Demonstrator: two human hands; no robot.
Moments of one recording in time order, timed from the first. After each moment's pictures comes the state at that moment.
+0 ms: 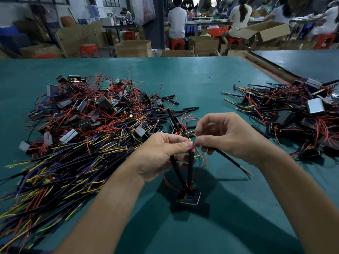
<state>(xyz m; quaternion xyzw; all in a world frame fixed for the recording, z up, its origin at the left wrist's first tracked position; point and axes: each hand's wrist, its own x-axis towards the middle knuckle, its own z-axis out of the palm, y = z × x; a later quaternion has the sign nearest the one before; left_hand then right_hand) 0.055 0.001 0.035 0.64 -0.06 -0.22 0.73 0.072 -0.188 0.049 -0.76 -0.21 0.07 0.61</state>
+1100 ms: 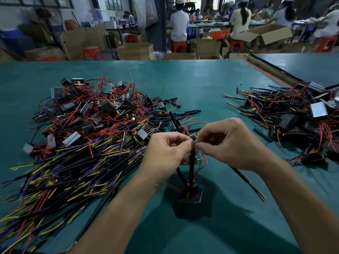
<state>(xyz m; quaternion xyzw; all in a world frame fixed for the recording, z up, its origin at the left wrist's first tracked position) 0.052 -0.013 0.030 0.69 -0.05 -0.03 0.72 0.073 -0.187 0.043 -0.85 -0.29 -0.10 0.42</state>
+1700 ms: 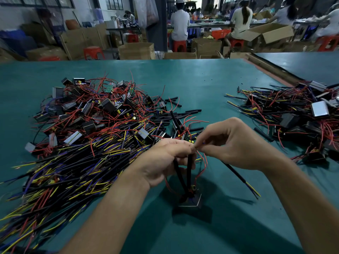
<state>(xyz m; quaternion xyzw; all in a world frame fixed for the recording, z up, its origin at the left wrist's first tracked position) 0.054 -0.003 0.036 0.66 -0.05 -0.24 0.71 0.070 -0.188 0.048 -0.84 -0.31 -0.04 0.44</state>
